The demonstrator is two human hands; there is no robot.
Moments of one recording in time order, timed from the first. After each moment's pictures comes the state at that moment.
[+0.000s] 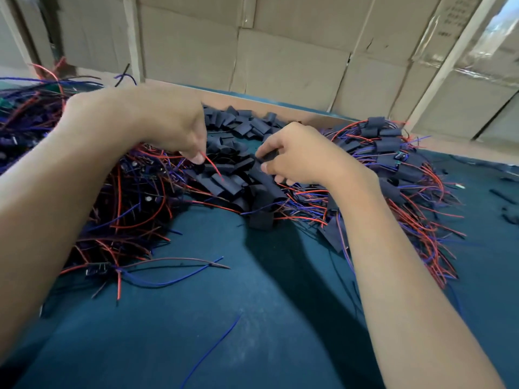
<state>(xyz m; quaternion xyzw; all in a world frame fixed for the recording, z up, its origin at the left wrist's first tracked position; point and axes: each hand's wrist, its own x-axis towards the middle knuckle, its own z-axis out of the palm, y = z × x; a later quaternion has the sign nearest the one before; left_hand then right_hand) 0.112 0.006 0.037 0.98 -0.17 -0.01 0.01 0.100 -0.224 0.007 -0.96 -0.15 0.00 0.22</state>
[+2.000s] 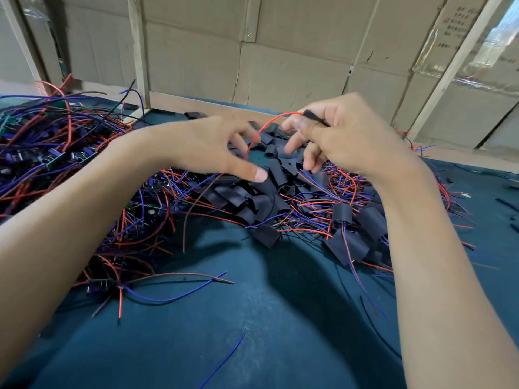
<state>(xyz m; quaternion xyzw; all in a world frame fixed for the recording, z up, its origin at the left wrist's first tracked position) 0.107 -0.024 0.019 0.92 -0.27 -0.04 0.27 0.087 -0.254 0.043 -0.88 -0.19 -0.07 0.42</state>
